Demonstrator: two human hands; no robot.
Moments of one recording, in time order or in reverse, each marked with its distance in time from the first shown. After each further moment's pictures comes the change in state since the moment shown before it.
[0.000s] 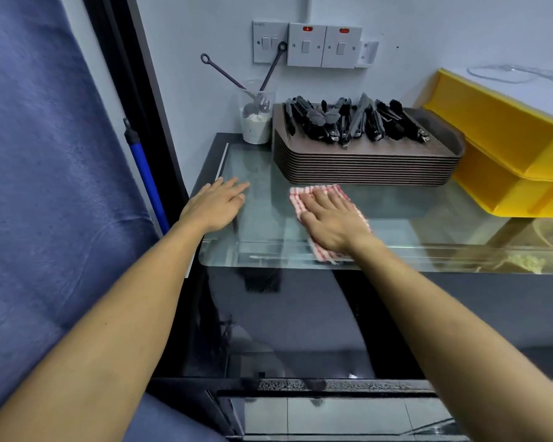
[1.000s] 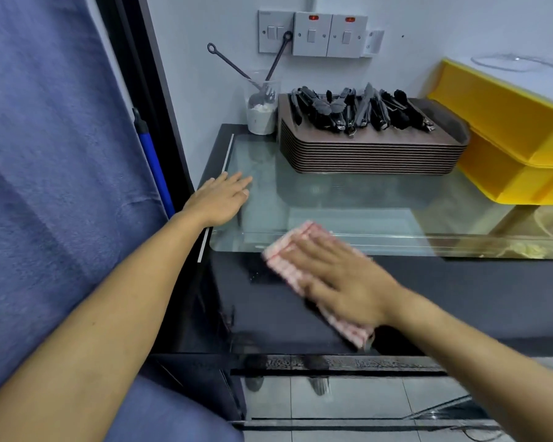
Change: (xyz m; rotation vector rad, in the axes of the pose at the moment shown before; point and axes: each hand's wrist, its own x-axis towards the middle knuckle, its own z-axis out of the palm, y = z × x) left_hand -0.015 -0.009 -0.002 0.069 -0.081 0.036; right_hand -0.135 -0.029 0.011 -0.053 -0.062 -0.409
